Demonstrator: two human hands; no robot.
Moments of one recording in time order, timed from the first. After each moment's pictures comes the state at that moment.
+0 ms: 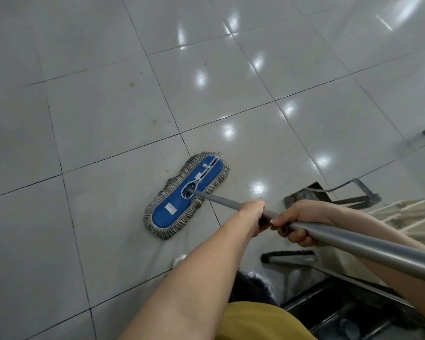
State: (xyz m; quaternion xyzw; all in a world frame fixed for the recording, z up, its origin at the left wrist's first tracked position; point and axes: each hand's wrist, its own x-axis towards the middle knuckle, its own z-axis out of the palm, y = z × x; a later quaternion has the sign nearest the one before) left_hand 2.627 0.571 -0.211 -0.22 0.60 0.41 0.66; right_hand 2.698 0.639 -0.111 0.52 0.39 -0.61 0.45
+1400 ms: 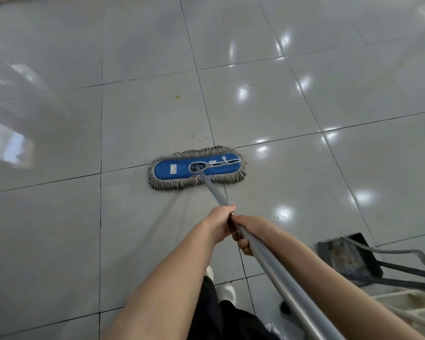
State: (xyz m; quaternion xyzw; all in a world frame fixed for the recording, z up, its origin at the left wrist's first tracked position) left_hand 2.450 0.540 -0.246 -0.25 0.58 0.54 0.56; right_hand 2.513 0.599 -0.187 0.52 0.42 -0.67 0.32
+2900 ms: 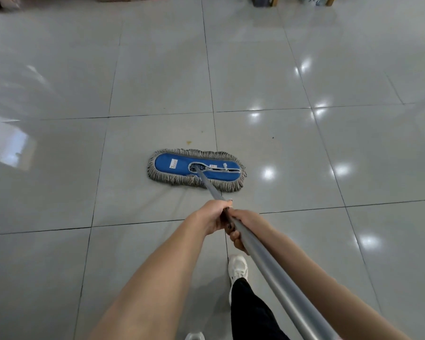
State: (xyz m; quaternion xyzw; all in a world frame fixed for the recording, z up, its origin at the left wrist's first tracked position) left_hand 2.046 0.727 -0.247 -0.21 0.60 0.55 0.55; right_hand 2.113 0.797 -0.178 0.52 0.39 -0.69 0.31
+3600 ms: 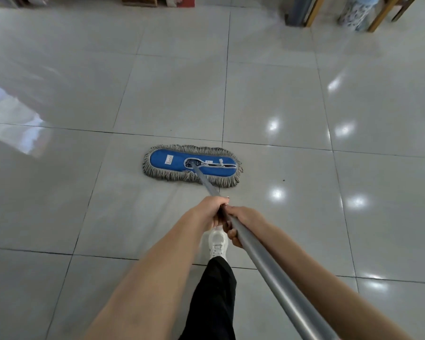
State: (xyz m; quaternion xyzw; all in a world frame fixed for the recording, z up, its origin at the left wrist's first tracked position) left_hand 1.811 0.887 -0.262 -0.26 0.58 0.60 0.49; right_hand 1.869 0.964 -0.185 0.47 0.45 -0.66 0.36
